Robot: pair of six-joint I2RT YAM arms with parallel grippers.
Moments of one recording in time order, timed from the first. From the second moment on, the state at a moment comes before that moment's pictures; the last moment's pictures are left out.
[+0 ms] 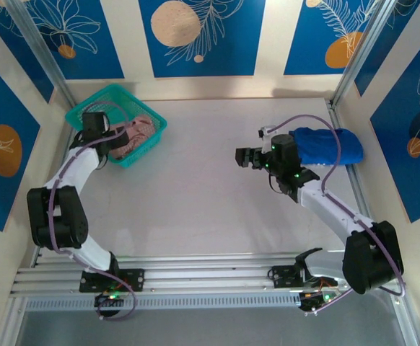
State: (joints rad) left arm 0.03 1.62 1.22 -0.35 -0.11 -0.20; right arm 0.37 1.25 0.81 -0.06 -0.06 0.25
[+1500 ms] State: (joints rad) left arm -0.39 1.60 2.18 -0.57 0.04 -0.05; right arm 0.33 1.16 0.91 -0.29 0.01 0.26
